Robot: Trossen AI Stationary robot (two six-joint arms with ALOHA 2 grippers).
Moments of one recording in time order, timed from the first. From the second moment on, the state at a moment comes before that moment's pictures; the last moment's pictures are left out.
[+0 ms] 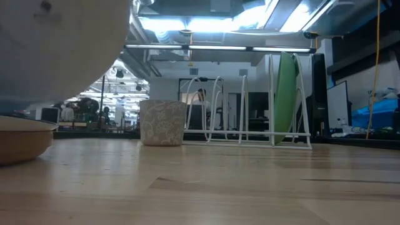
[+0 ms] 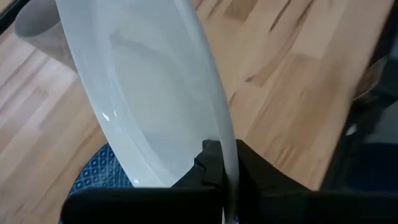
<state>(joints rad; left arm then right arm) -1.03 2.15 2.00 -1.57 -0.79 -1.57 0.01 1.91 2.36 -0.97 -0.04 0.05</state>
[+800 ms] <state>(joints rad) -0.78 2.15 2.35 -1.51 -1.01 -1.07 0.00 1.61 2.36 -1.10 0.25 -0.09</state>
